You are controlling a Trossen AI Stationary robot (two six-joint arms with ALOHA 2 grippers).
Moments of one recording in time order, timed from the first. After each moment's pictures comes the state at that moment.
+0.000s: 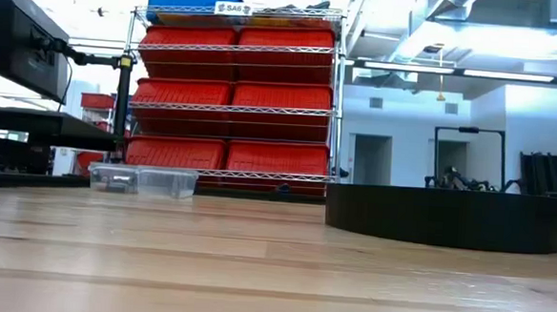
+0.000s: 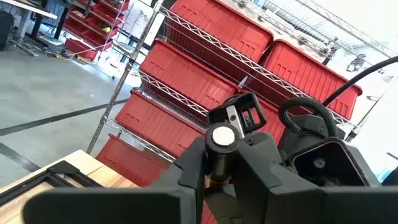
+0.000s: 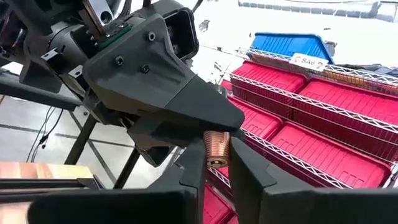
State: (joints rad) left arm 0.08 1.60 1.58 0.31 -0.14 -0.50; right arm 0.17 1.26 1.04 0.68 0.88 -0.85
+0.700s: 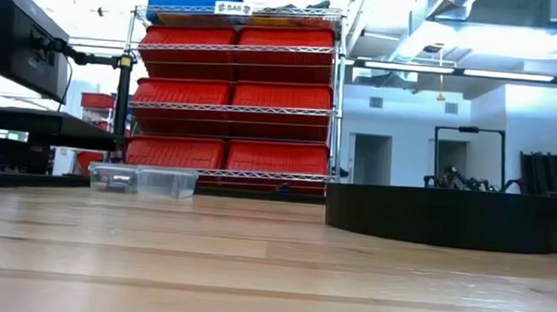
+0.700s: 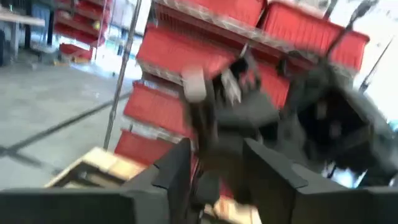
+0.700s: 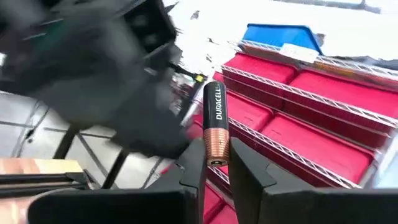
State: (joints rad) left arm 0.12 1.57 1.57 0.16 -0.05 -0.30; right arm 0.19 1.25 1.04 0.68 0.94 -0.85
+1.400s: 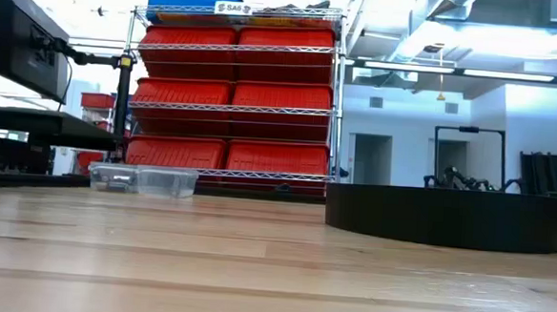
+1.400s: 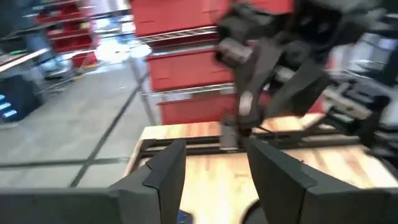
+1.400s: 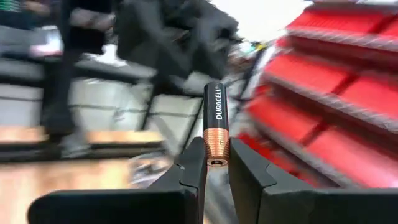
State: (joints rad) left arm 0.15 1.42 1.57 -0.19 0.10 0.19; right arm 0.28 1.19 1.04 0.16 0.82 -0.30
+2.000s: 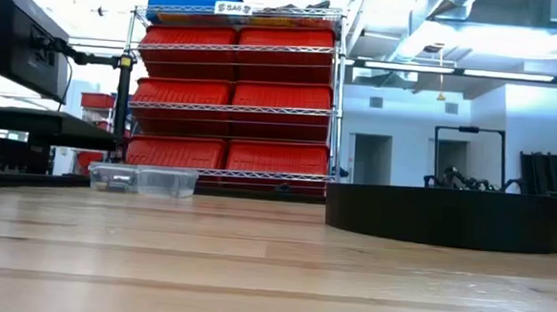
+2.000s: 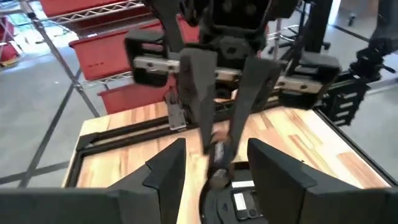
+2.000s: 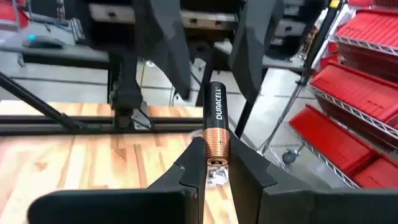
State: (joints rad) left arm 0.14 1.49 1.57 -0.23 0.26 0.23; right arm 0.23 1.21 1.04 0.06 0.60 -0.15
